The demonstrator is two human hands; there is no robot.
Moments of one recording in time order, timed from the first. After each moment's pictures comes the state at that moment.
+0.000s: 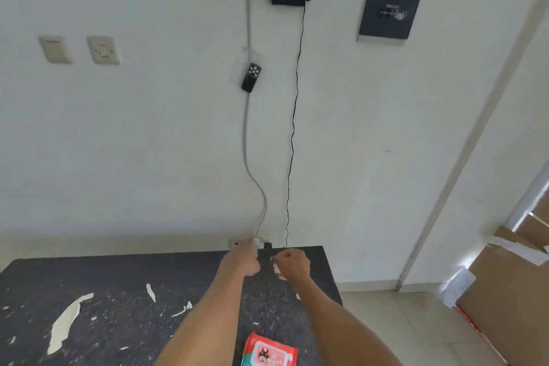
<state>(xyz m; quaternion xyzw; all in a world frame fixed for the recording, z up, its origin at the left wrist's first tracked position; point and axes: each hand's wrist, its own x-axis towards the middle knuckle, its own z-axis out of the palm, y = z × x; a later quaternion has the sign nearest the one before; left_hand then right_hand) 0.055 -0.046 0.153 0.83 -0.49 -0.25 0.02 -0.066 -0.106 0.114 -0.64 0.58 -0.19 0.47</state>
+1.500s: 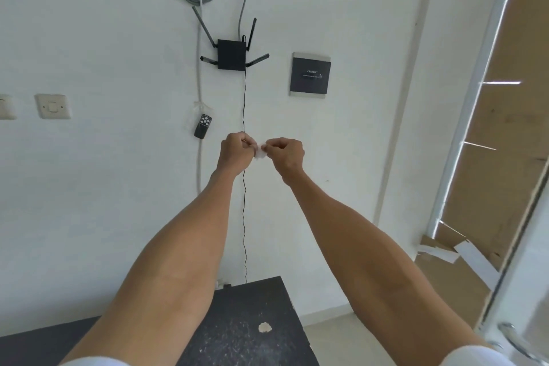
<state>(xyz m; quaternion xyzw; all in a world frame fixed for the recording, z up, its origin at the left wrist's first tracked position) 0.013 -0.098 0.433 0.63 -0.53 -0.09 0.56 -0.108 -0.146 0.424 -0.63 0.38 -0.56 0.39</state>
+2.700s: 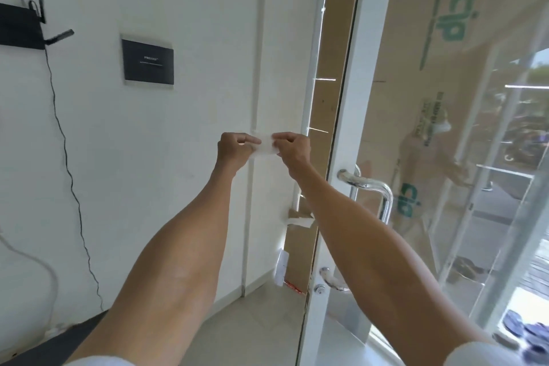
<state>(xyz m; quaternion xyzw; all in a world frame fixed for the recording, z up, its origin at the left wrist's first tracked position) -0.346 -0.171 0.444 0.46 -0.62 -0.30 0.57 -0.488 -0.161 0.450 -0.50 0.52 -0.64 0.25</state>
